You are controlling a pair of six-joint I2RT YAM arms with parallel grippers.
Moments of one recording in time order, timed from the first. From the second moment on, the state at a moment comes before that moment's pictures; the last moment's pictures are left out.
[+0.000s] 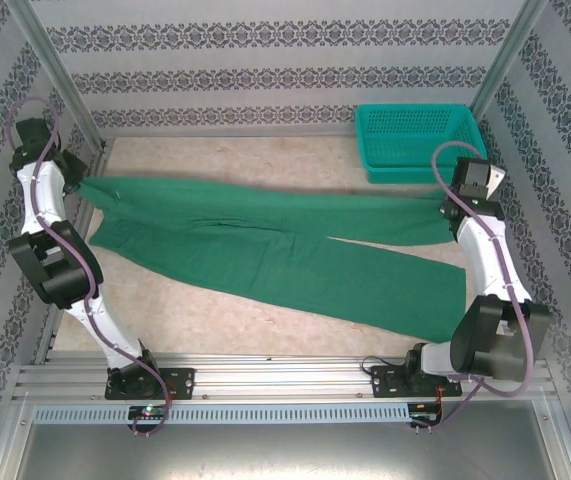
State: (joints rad) left arm 0.53 1.93 1.79 -0.79 0.02 -0.51; right arm -0.21 1.35 1.09 -0.55 0.41 0.33
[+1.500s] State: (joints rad) left arm 0.42 2.24 1.95 -0.71 0.05 -0.58; right arm -0.21 1.00 0.78 -0.57 0.43 0.43
